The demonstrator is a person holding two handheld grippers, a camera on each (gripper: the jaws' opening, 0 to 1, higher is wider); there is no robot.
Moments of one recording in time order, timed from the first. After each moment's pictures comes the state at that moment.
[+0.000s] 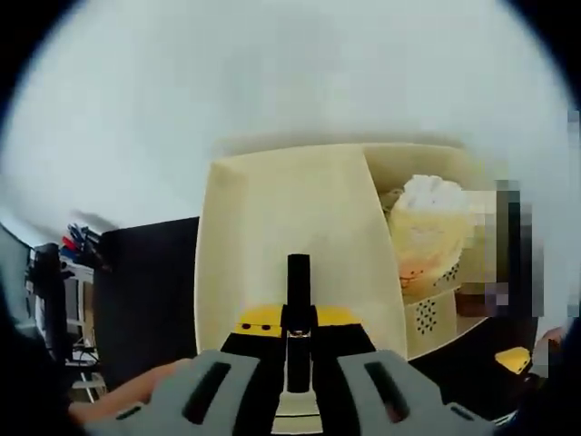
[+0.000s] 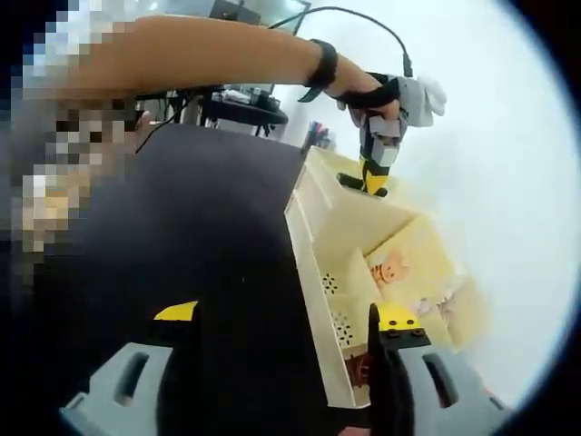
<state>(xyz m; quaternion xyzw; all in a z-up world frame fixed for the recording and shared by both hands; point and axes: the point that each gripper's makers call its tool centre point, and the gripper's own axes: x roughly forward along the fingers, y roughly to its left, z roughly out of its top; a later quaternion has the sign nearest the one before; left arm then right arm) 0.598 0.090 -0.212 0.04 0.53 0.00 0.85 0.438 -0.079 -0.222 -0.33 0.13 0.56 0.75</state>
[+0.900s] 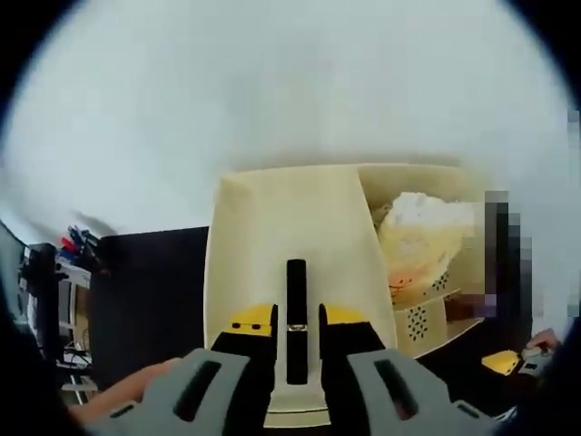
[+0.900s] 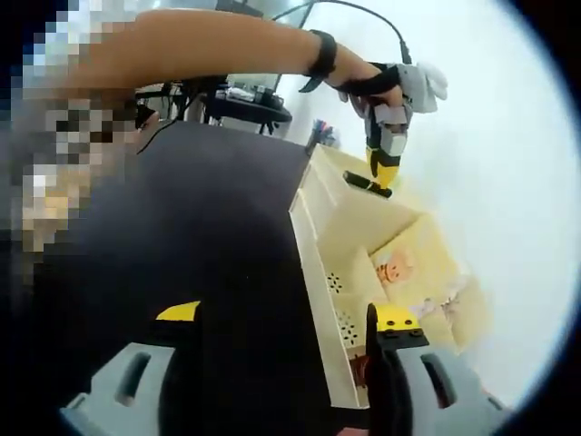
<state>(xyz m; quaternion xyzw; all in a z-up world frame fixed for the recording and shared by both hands) 0.599 0.093 -0.193 0.03 0.50 -0.01 0.87 0.439 -0.074 -0.227 -0.34 0.14 0.57 0.74</state>
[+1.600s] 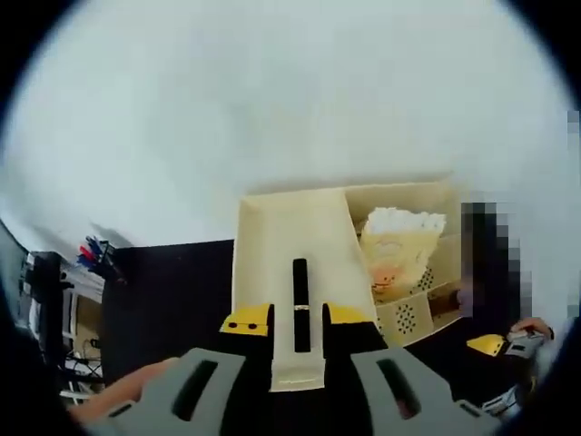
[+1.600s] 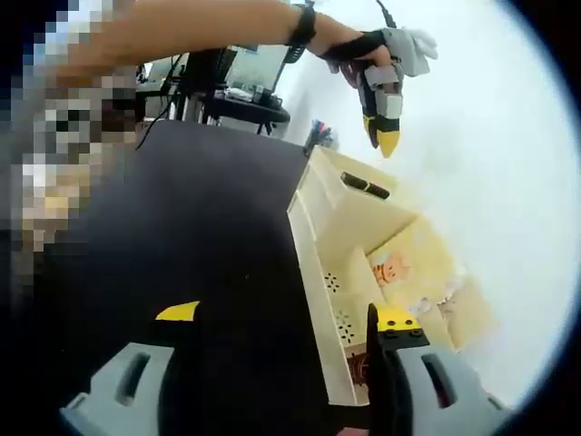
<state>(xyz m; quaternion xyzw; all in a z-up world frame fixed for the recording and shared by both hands) 0.573 0.093 -0.149 0.03 0.46 -0.02 0.89 0.441 -0.077 -0.223 -0.34 0.13 0.56 0.74</state>
